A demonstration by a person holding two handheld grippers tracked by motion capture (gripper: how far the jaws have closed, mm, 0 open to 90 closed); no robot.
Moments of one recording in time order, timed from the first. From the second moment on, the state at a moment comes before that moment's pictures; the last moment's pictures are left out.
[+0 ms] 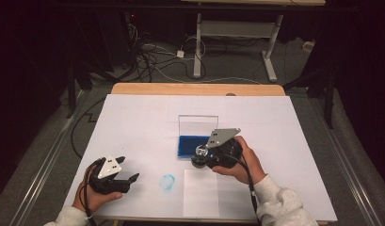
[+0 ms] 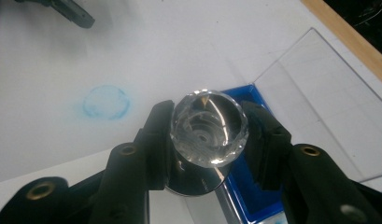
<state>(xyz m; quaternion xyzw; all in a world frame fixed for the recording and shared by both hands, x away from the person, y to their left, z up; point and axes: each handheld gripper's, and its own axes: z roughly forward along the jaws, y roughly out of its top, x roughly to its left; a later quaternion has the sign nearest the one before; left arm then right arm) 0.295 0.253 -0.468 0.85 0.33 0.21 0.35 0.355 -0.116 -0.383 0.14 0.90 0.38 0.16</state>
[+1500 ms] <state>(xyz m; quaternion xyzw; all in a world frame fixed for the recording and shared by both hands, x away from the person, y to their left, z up) 0.308 0.247 -0.470 0.85 0.34 0.23 0.34 0.359 -0.149 -0.372 0.20 0.87 0.41 0.20</state>
